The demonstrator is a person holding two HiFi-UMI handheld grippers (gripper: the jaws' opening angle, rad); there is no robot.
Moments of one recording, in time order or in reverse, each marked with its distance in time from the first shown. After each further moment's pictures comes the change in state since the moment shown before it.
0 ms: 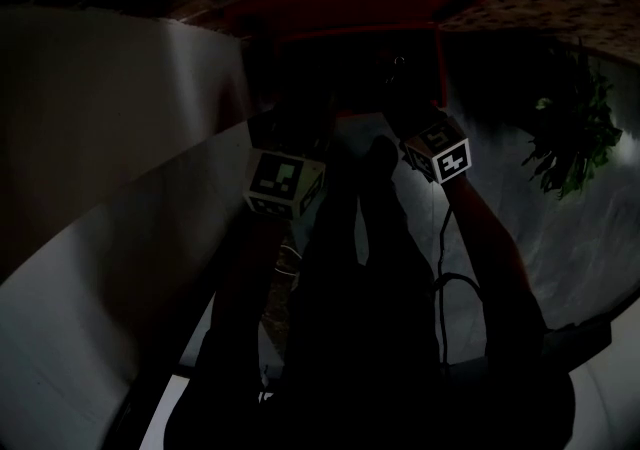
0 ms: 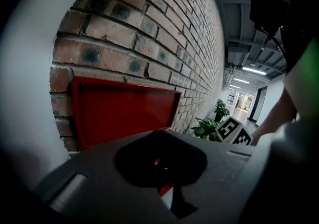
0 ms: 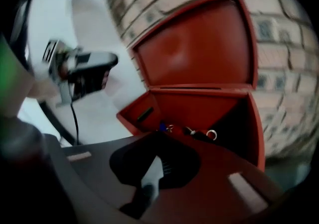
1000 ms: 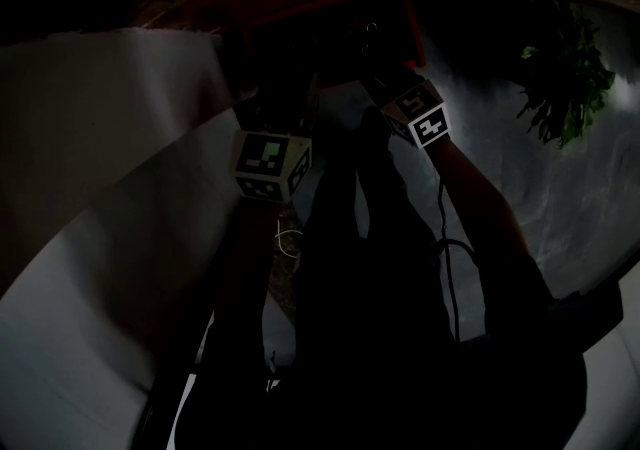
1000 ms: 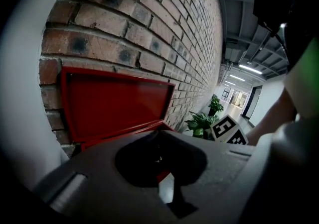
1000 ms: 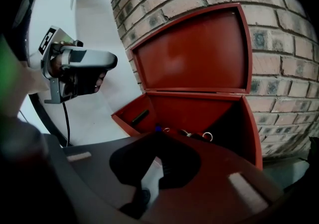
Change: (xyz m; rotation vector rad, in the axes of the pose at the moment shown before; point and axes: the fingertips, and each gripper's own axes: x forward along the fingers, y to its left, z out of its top) left arm -0.010 -0.019 -0.008 -0.013 0.082 -0.051; right arm 0.000 0.010 0.004 -0.032 -0.057 -0.071
